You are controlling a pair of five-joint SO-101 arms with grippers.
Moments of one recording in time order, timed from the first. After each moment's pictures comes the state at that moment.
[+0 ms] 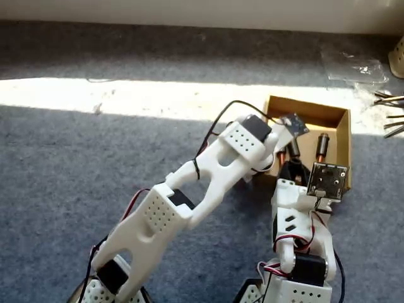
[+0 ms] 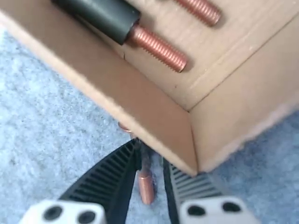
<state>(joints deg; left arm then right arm) 39.3 51.5 -48.1 90.9 -7.0 4.1 -104.6 86.8 47.9 2.2</state>
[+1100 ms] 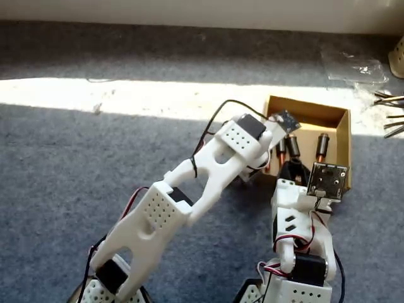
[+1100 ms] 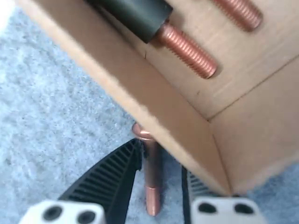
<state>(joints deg) 37.5 54.9 -48.2 88.2 -4.4 4.1 -104.6 86.8 47.9 2.2</state>
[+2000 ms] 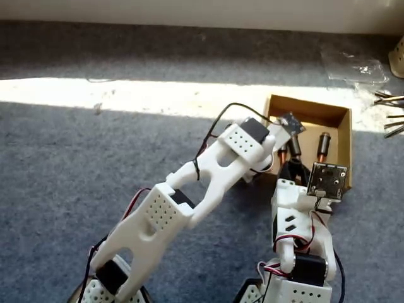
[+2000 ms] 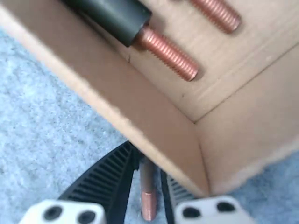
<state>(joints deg) 37.4 55.2 -48.1 86.0 -4.3 4.1 -104.6 86.8 47.9 2.2</state>
